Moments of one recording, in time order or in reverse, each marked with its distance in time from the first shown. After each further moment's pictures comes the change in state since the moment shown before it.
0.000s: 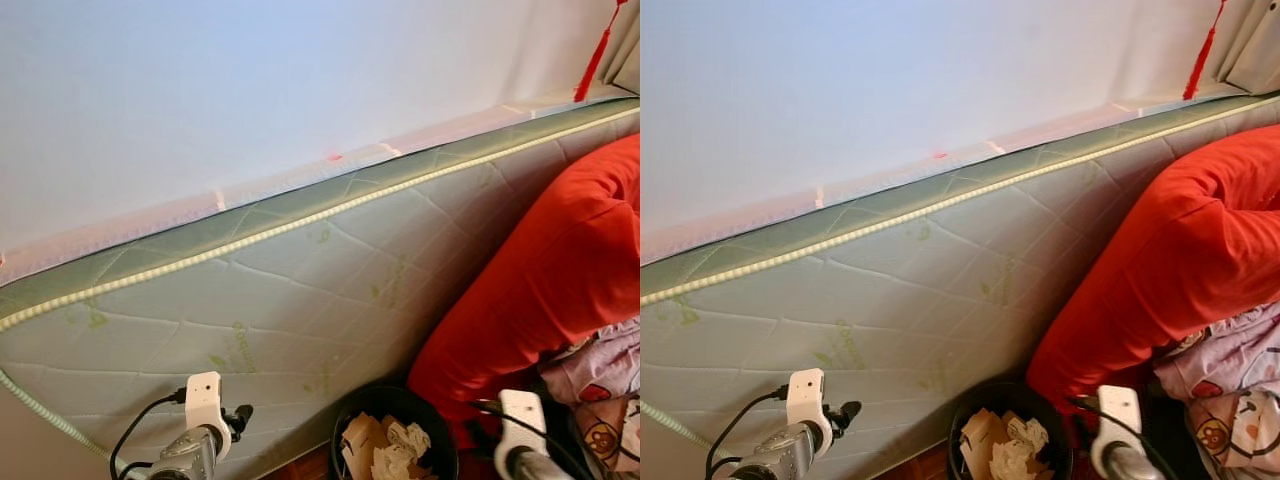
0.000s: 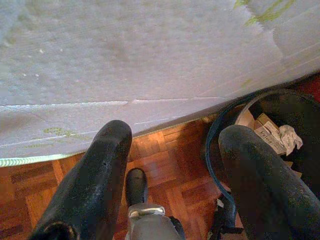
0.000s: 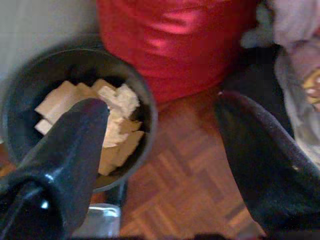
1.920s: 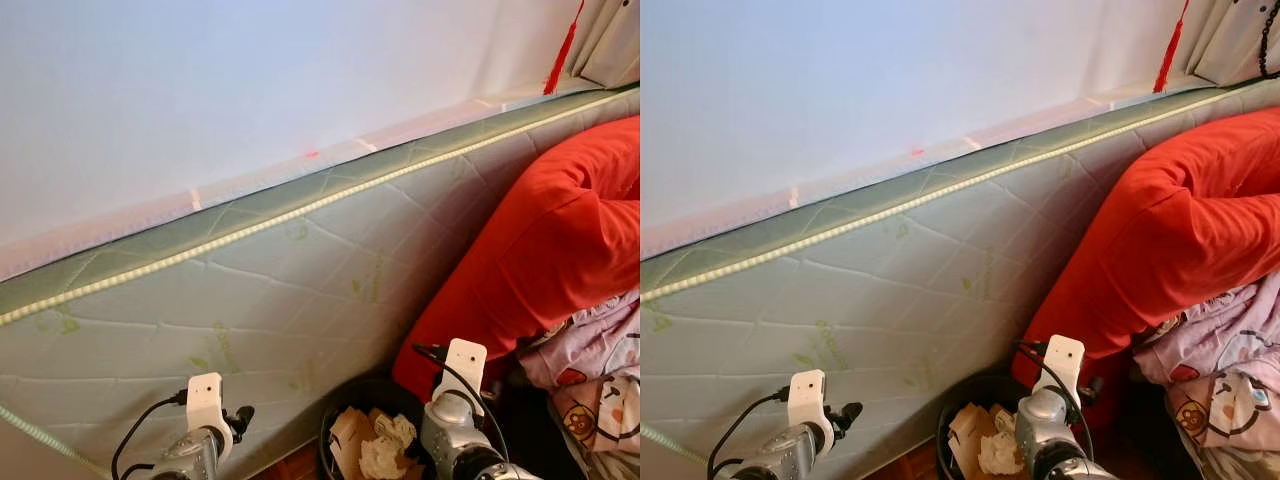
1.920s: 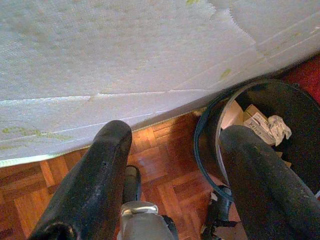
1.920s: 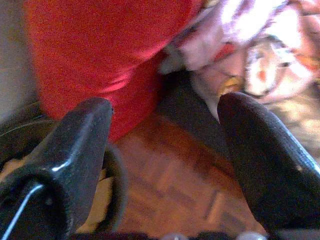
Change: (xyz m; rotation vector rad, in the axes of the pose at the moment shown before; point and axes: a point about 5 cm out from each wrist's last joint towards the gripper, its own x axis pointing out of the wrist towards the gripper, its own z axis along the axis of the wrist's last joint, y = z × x) left arm 0.000 -0.002 -0.002 -0.010 0.004 0.001; right arm 0.001 0.100 0.060 0.038 -0.168 -0.462
